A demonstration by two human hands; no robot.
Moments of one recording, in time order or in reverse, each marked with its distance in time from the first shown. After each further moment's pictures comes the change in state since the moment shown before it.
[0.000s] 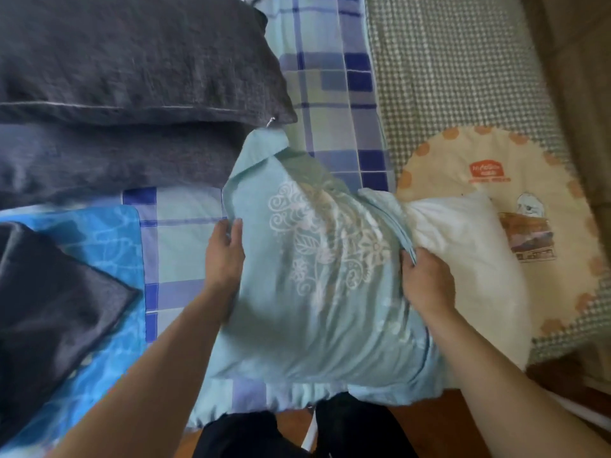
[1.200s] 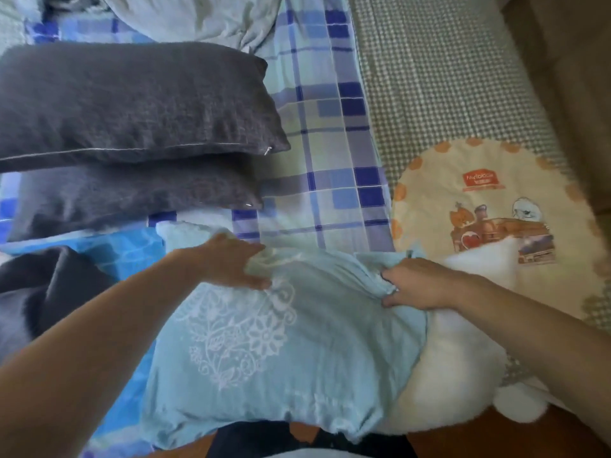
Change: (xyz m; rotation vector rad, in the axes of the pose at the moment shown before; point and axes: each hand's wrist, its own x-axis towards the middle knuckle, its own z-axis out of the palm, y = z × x) left_hand 0.015 0.063 -0.053 1.402 -0.738 0.554; right_hand 0.011 -0.007 -0.064 -0.572 -0.663 -0.806
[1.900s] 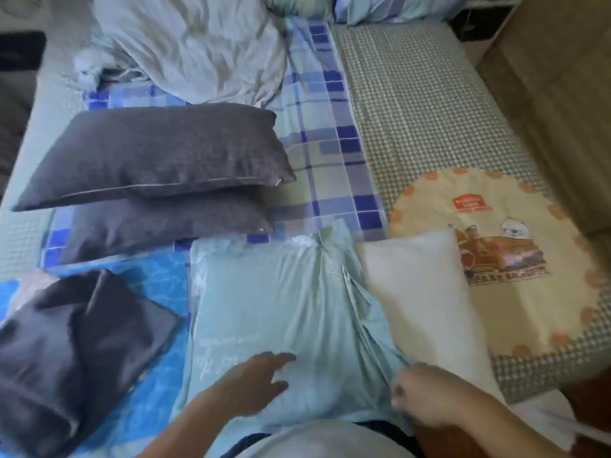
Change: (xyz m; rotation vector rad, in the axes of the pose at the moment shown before) left_hand -0.129 0.112 0.106 -0.402 -0.065 -0.059; right_hand -0.116 -0.101 0.071 0.350 -0.160 0.256
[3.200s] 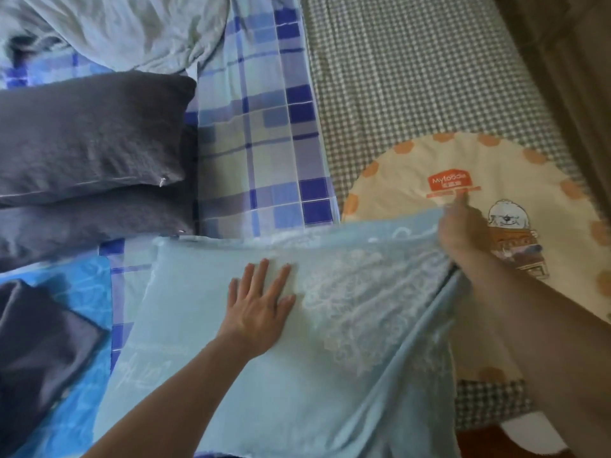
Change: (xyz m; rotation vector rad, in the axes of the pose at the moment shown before) left_hand 0.207 0.158 -0.032 0.164 0.386 -0.183; right_hand 0.213 0.262 -0.194 0.258 0.967 0.286
